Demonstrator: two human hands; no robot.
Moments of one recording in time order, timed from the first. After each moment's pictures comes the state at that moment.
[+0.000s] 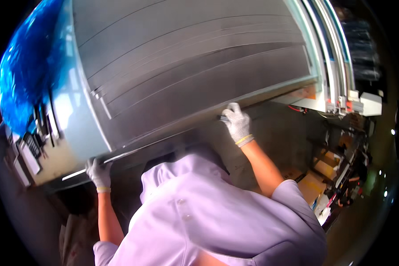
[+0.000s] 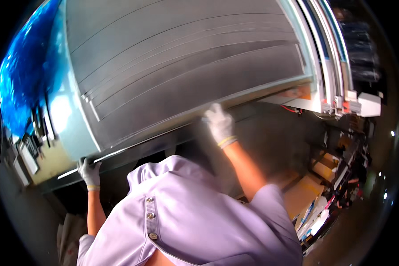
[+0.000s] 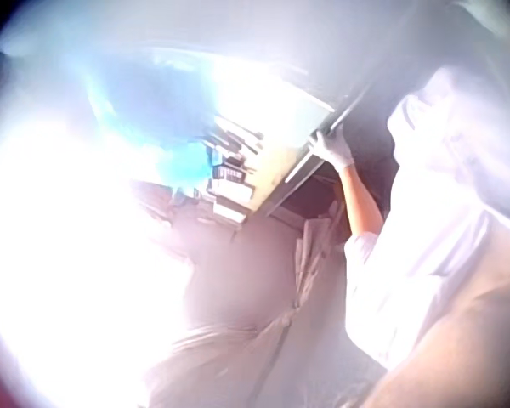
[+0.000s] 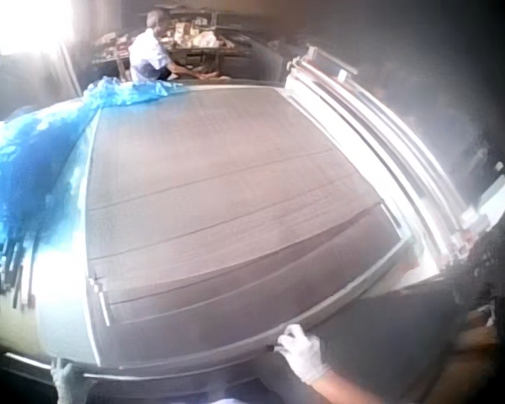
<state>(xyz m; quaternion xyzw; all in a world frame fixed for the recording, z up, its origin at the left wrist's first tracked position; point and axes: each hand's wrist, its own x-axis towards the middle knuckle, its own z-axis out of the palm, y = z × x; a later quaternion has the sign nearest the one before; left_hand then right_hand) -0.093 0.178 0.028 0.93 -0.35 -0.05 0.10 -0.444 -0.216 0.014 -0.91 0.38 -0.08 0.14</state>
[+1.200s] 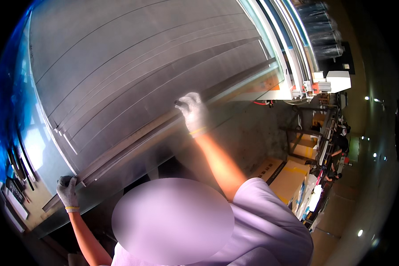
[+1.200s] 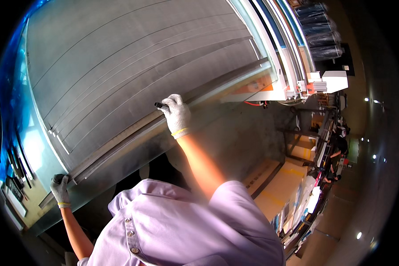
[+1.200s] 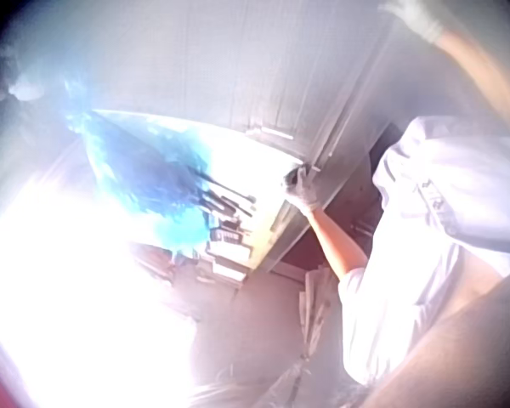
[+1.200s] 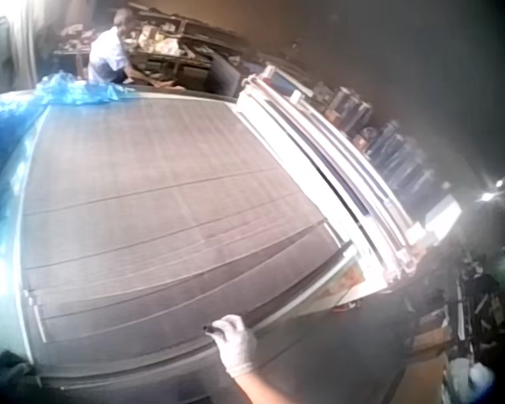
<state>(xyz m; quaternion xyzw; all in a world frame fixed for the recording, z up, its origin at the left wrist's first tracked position) -0.025 0.162 -0.015 0.84 -0.20 -0.28 0.41 -0.395 -0.256 -0.014 -0.79 0.49 -0.27 0.25</state>
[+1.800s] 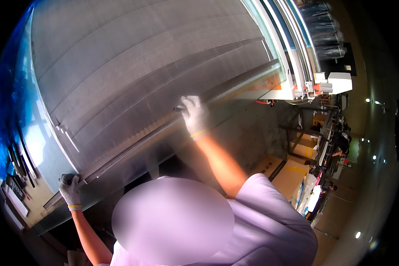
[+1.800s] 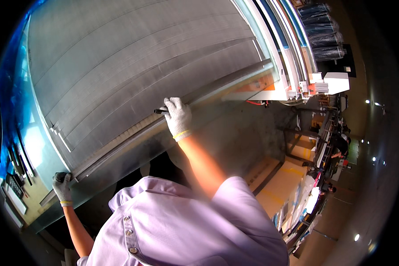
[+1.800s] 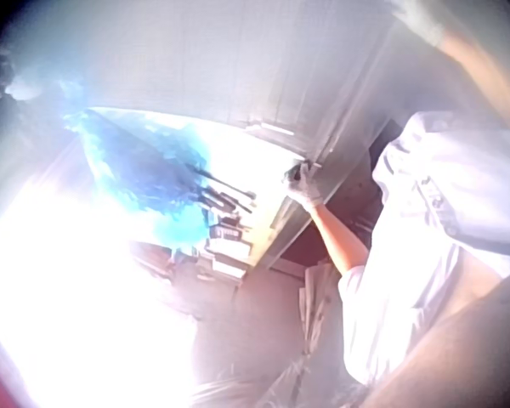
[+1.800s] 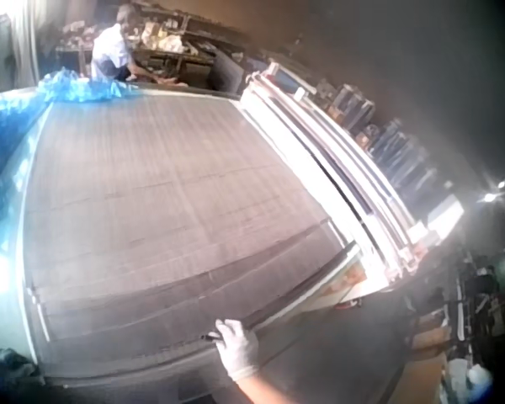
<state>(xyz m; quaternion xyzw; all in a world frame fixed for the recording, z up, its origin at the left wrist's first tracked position) -0.031 0.154 -0.006 0.88 -0.27 -0.24 0.32 -0.409 -0.249 -0.039 -0.84 0.45 -0.25 0.18</state>
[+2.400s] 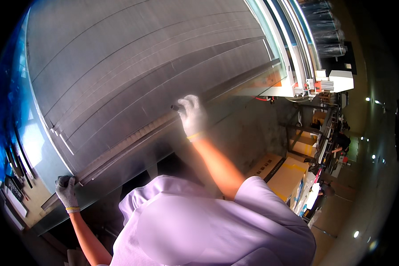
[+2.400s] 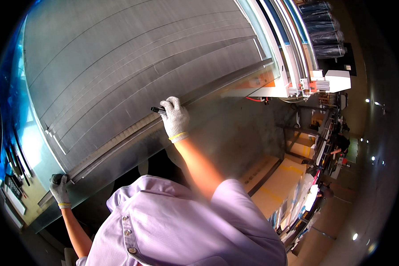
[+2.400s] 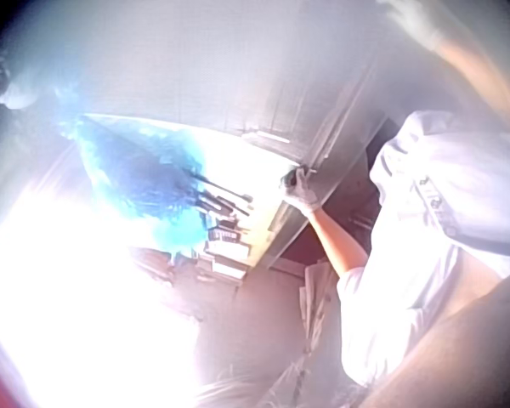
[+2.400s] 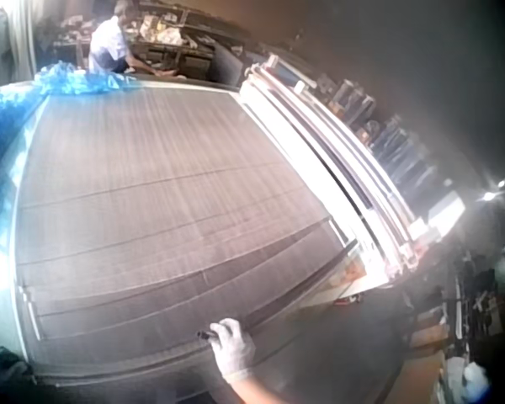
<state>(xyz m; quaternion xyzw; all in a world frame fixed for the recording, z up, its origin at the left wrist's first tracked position) -0.035 0.159 -0.009 0.88 -0.25 -0.23 0.33 -0.404 -0.238 -0.012 -0.84 0.48 -0.20 0.13</state>
